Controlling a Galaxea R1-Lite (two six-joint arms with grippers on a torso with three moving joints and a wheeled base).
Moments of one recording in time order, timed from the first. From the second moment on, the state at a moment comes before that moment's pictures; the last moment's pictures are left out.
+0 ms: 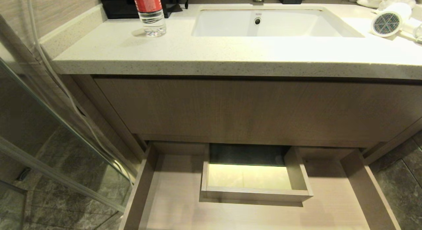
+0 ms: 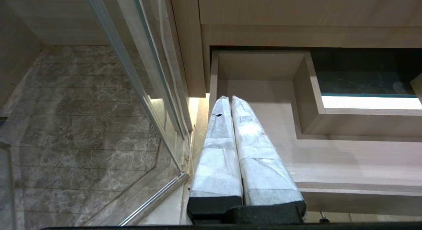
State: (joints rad) left arm 0.00 0.00 0.00 0.00 0.00 0.00; right arm 0.00 0.00 0.00 0.01 -0.01 0.02
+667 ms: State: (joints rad) left arm 0.00 0.00 0.00 0.00 0.00 0.00; right arm 0.00 0.00 0.00 0.01 -0.01 0.02
